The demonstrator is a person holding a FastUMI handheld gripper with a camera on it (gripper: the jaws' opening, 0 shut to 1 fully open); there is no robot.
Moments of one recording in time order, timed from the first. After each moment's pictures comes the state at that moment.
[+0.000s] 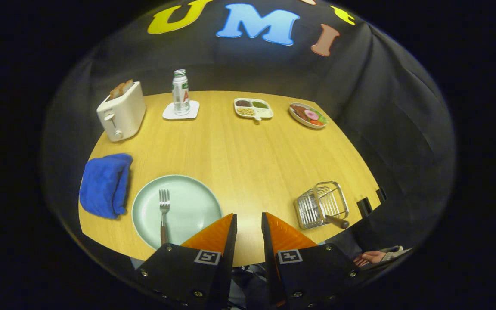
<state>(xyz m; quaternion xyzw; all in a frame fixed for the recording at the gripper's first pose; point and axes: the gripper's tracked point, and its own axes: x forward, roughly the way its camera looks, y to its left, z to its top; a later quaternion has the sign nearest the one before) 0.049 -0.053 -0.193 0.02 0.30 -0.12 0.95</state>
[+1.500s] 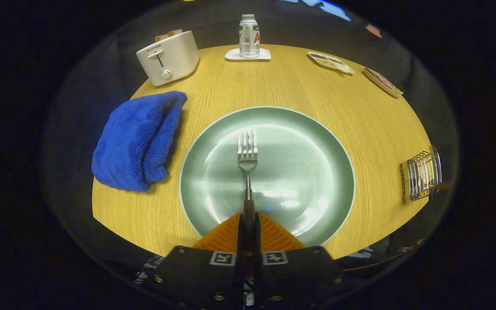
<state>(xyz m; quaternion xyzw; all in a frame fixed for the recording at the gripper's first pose) 0.093 0.076 -0.305 0.05 0.40 0.01 0.92</state>
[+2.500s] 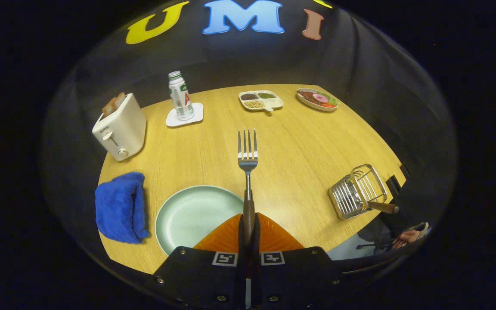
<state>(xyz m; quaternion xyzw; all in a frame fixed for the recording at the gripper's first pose) 0.089 -0.060 -0.192 0.15 0.29 -0.16 0.93</state>
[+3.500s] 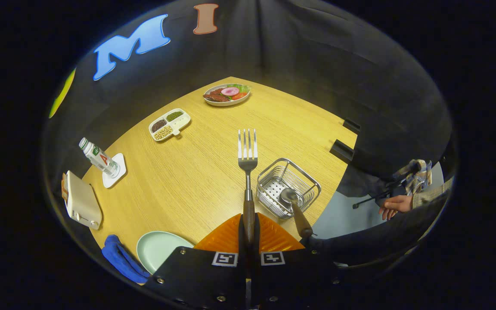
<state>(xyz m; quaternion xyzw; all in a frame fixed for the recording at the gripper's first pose) 0.049 -0.182 -0.205 0.32 0.29 -0.32 0.84</state>
